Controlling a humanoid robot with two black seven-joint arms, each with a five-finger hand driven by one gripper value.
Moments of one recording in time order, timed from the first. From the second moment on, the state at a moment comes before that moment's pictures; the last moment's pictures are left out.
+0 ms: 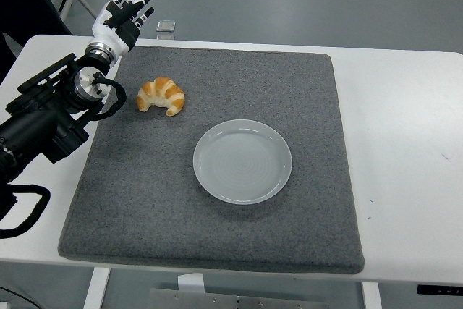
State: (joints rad) left arm -0.96 0.22 -0.69 -0.51 -0.15 -0.06 -0.27; right arm 0.06 0.00 -0.15 0.15 0.03 -0.02 -0.06
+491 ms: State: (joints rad) left arm -0.96 0.23 -0.67 -0.51 -0.03 -0.05 -0.28; right arm 0.06 0.00 -0.15 0.15 0.03 -0.02 -0.06
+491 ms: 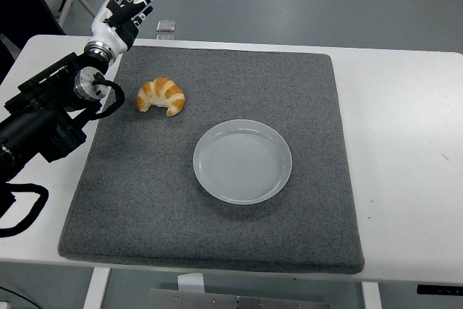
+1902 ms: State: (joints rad) left arm -1.15 0.61 0.05 -0.89 0.94 -0.04 -0.32; right arm 0.06 0.00 -0.15 0.15 0.03 -0.02 -0.06
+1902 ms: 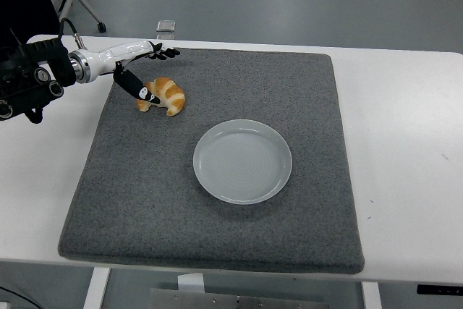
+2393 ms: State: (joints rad) left arm -1.15 0.59 0.13 -0.88 1.03 0.07 -0.31; right arm 0.06 0.00 -0.15 0.15 0.03 -0.02 -0.06
